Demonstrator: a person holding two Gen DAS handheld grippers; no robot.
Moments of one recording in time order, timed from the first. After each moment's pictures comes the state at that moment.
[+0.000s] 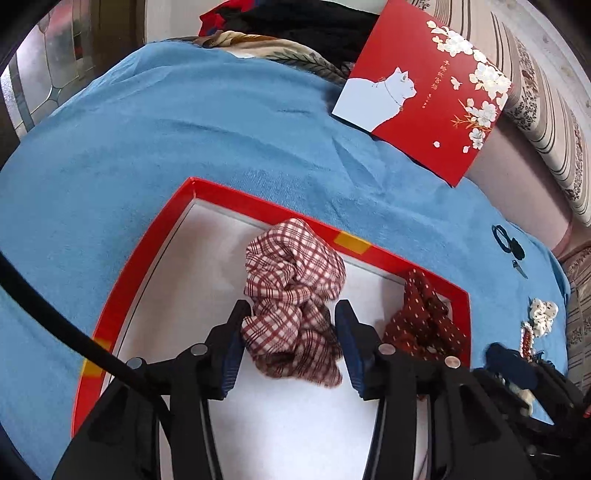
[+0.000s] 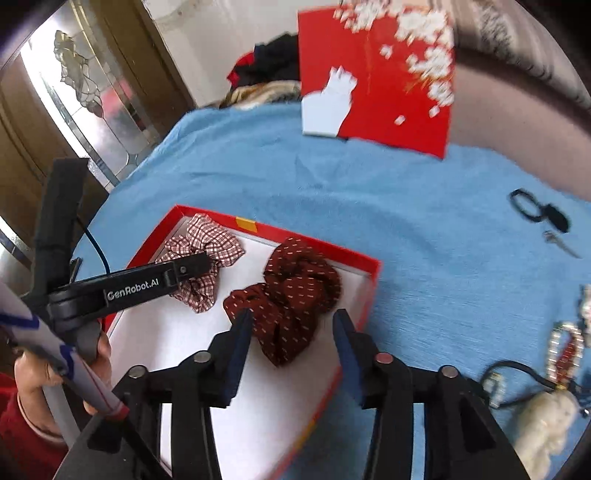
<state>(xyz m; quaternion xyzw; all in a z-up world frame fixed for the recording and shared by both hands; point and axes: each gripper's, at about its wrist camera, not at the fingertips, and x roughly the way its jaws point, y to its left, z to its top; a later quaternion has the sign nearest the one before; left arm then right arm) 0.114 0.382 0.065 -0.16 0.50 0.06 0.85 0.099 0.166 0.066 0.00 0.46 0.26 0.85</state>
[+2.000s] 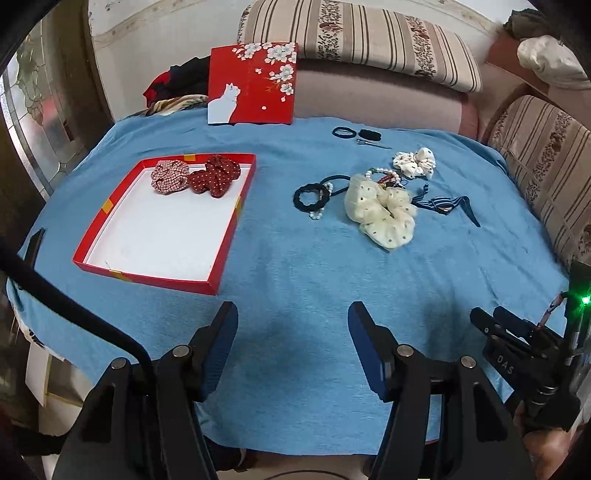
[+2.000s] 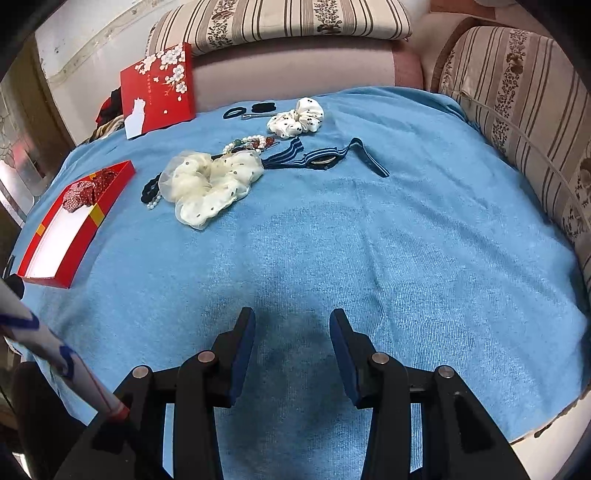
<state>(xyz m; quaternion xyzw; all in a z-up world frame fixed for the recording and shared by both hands) -0.149 0.097 0.133 0.00 0.45 0.02 0.89 -0.129 -0.131 0.050 0.04 0.46 0.02 0.88</state>
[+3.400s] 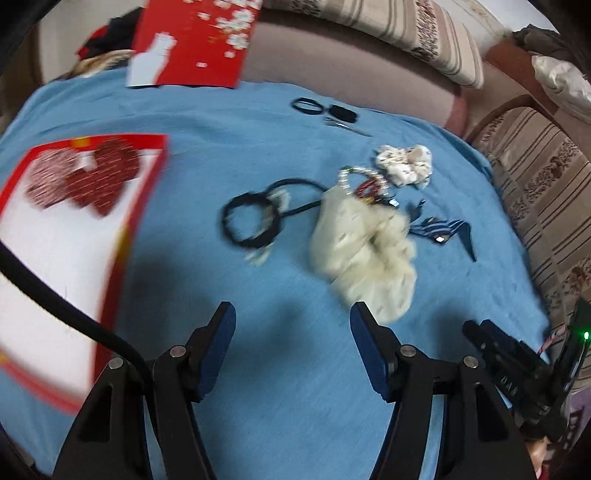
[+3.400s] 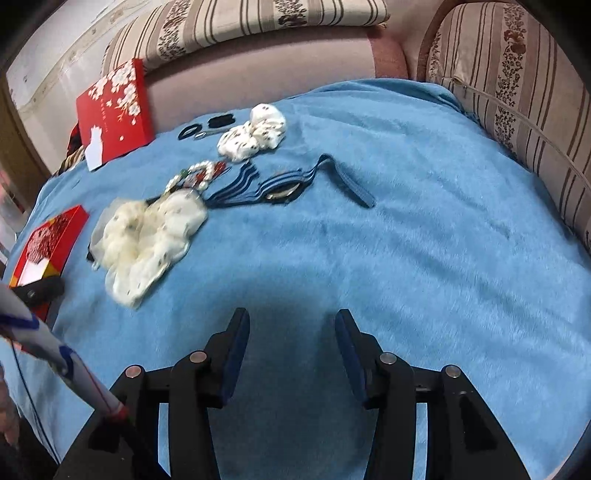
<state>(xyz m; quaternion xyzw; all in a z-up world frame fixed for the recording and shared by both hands) 0.009 0.089 0.060 -0.08 0.51 -0.10 0.85 -0.042 -0.173 0.028 0.08 0.46 -0.01 0.88</state>
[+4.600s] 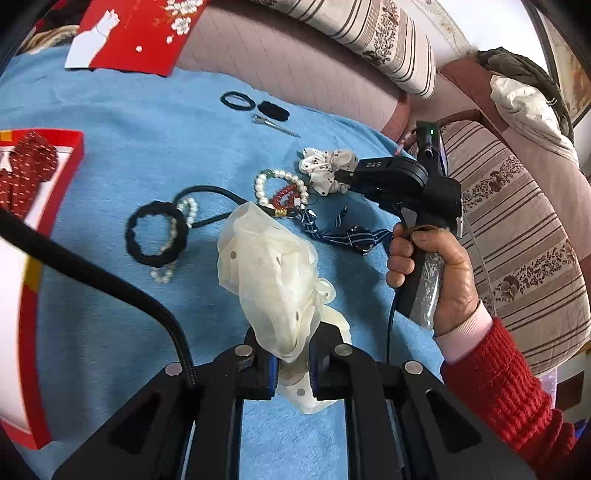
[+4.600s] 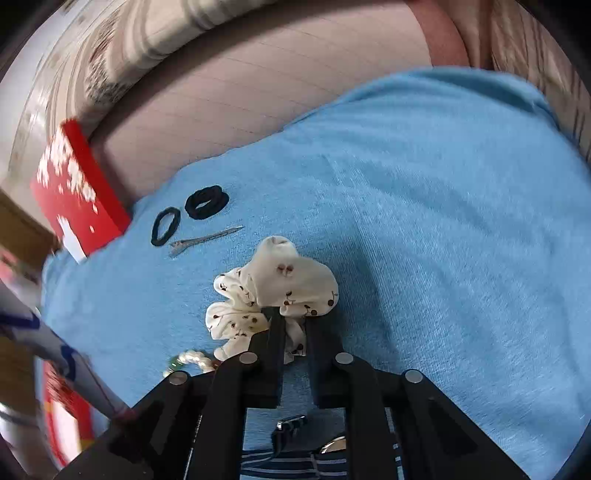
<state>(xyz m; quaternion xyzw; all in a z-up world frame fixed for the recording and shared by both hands) 0.023 0.077 0.069 -0.17 0.51 -0.21 0.82 0.190 -0.177 0.019 0.20 0.49 0.03 0.85</state>
